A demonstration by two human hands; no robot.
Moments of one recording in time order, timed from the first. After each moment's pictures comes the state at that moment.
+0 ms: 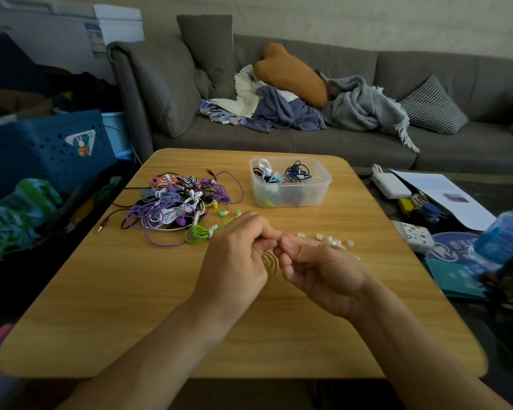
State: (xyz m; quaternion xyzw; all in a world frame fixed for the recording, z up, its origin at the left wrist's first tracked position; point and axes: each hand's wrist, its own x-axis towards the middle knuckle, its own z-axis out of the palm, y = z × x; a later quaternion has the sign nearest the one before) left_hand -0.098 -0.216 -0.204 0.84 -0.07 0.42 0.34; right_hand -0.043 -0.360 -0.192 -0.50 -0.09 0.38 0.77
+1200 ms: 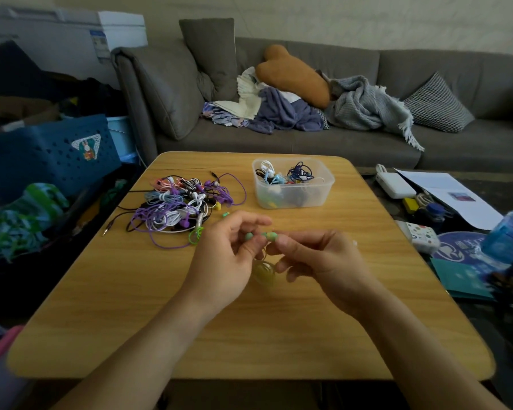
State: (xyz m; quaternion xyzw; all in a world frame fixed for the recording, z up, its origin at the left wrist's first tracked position) left_hand -0.103 -0.201 -0.203 0.79 -0.02 0.25 0.56; right_hand -0.042 -0.362 -0.195 -0.63 -0.20 0.23 0.71
